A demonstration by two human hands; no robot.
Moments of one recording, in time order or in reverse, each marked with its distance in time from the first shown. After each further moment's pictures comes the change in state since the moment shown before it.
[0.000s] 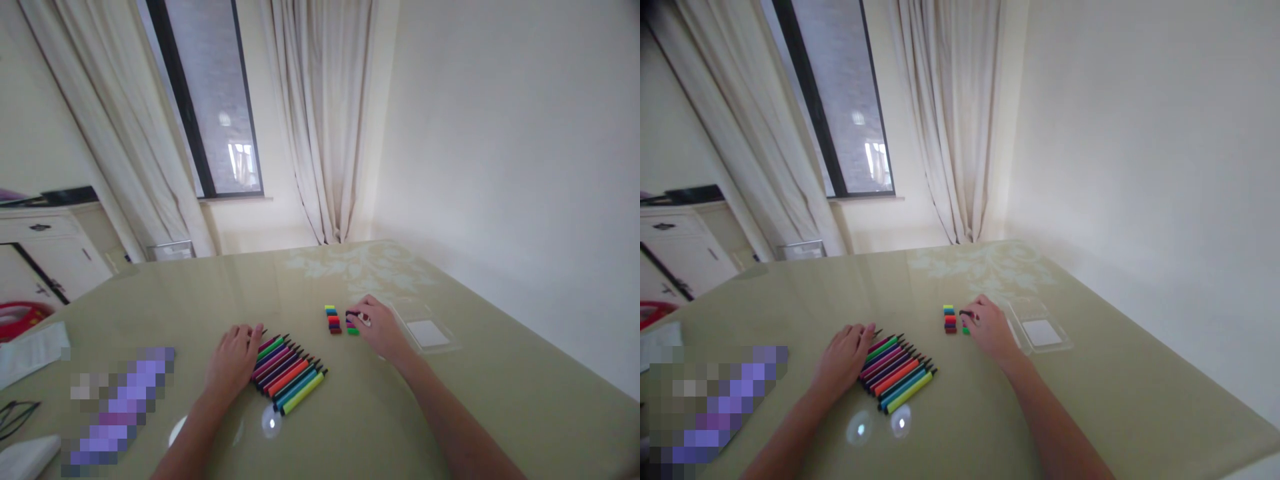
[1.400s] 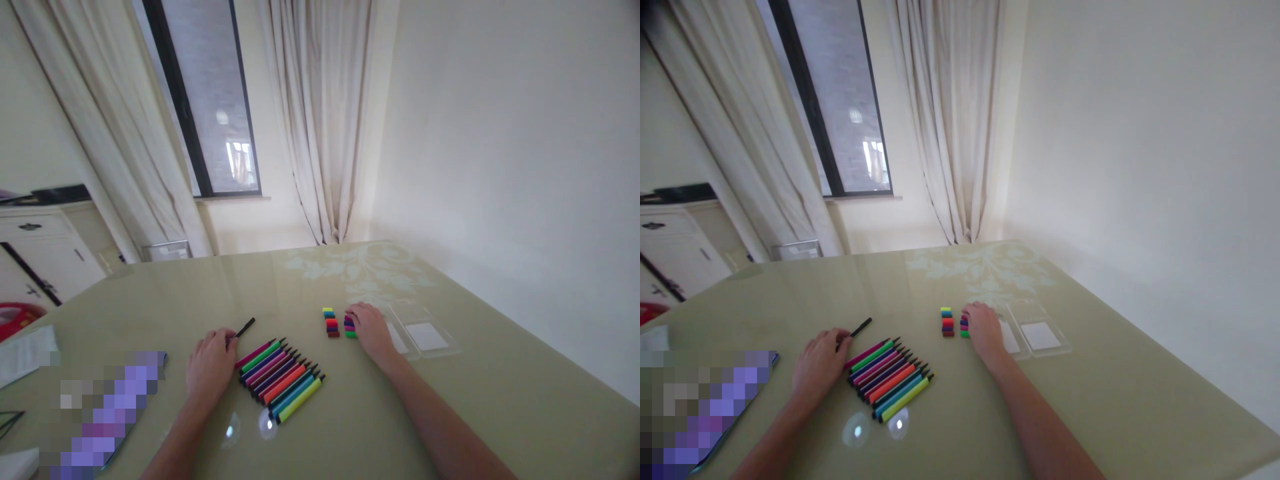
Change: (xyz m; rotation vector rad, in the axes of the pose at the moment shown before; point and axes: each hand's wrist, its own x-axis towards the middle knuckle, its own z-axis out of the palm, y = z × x) left_hand 0.003 -0.020 0.002 -0.012 -0.015 -0.411; right_hand 0.010 0.018 0.036 -0.281 -0.062 0.104
